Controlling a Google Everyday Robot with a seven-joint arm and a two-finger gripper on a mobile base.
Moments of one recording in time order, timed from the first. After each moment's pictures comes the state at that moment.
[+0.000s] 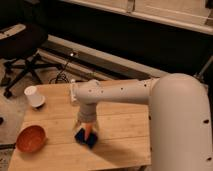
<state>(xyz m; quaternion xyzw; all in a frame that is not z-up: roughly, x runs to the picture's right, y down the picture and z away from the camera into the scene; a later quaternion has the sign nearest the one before) -0.114 0.211 0.779 -0.25 -0.37 -0.63 0.64</state>
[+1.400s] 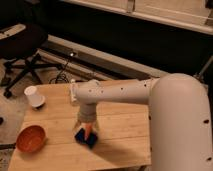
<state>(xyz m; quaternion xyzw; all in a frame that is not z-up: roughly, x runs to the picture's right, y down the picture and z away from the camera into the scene) -0.114 0.211 0.779 -0.25 -0.37 -0.63 0.64</state>
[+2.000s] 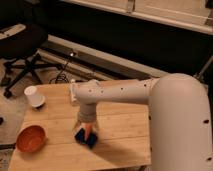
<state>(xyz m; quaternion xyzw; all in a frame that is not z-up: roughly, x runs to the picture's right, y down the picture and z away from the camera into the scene) -0.116 0.210 0.777 -0.25 -0.37 -0.63 0.64</state>
